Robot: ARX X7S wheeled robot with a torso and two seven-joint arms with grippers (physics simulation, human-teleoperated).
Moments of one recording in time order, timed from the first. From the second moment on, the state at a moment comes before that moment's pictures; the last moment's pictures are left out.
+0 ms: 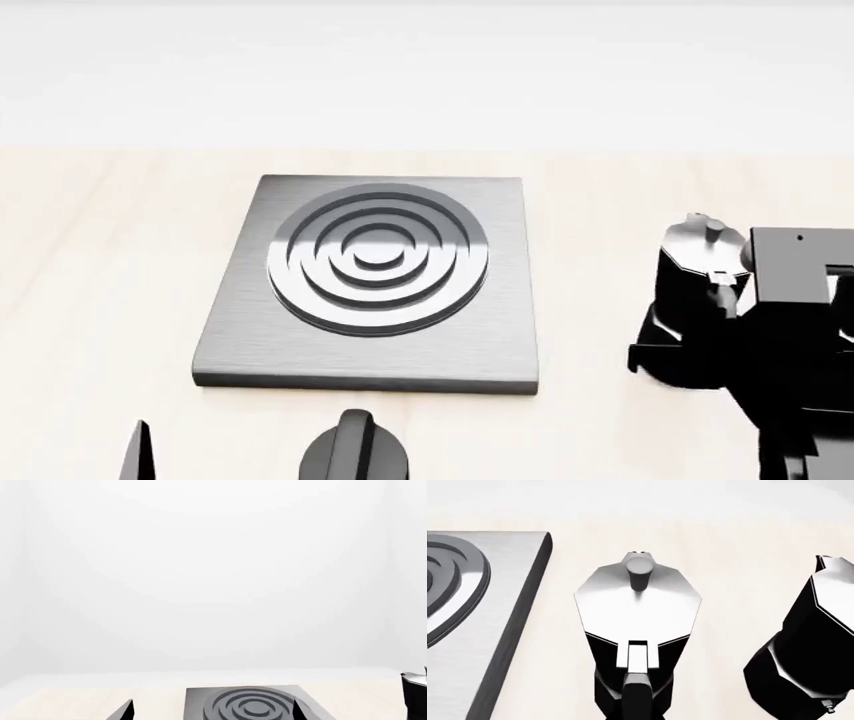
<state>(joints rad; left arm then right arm) 0.20 -0.35 0.26 0.68 -0.18 -0.07 -0.35 0.89 0.45 -0.17 0.52 0.37 0.83 -0.08</state>
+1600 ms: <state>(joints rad) 0.19 -0.38 0.26 0.66 -0.23 -0.06 -0.36 1.21 0.05 -0.58 1.00 0.49 0.07 -0.16</state>
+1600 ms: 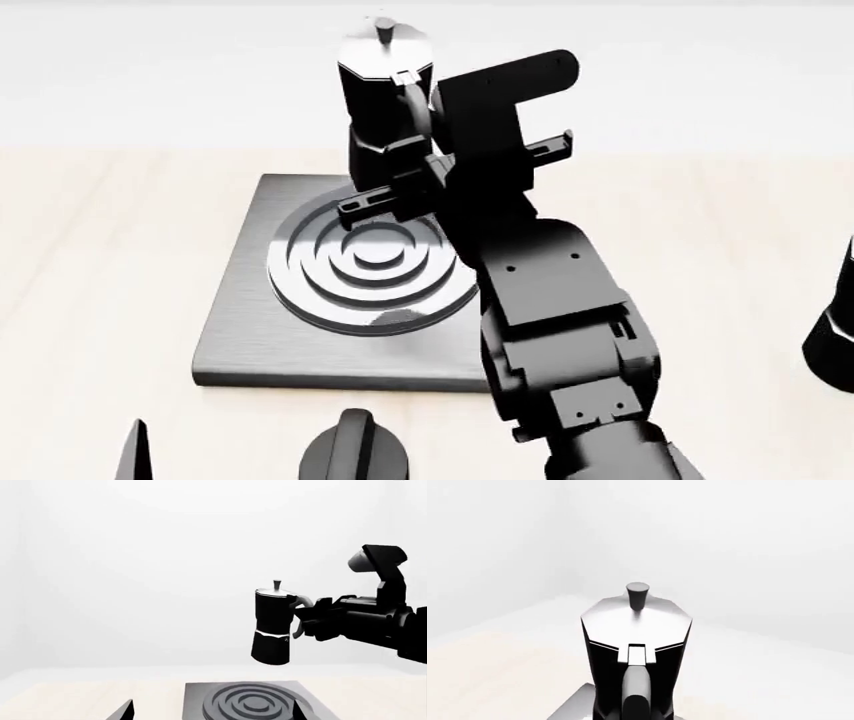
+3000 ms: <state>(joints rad) 0.18 -0.40 0.27 0.61 -0.23 0.00 -0.37 1.25 0.14 -1.58 0.97 1.33 -0.32 0.05</state>
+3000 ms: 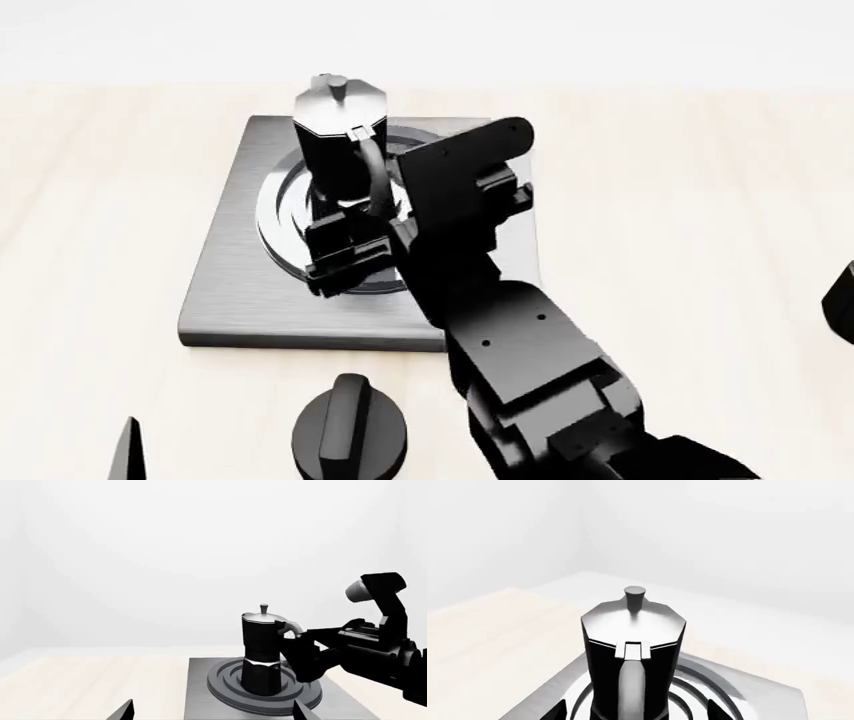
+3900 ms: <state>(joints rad) 0.19 -0.40 0.29 0.62 -0.21 0.01 -0.38 1.16 1.27 -1.67 -0.33 0.95 -0.48 0.84</state>
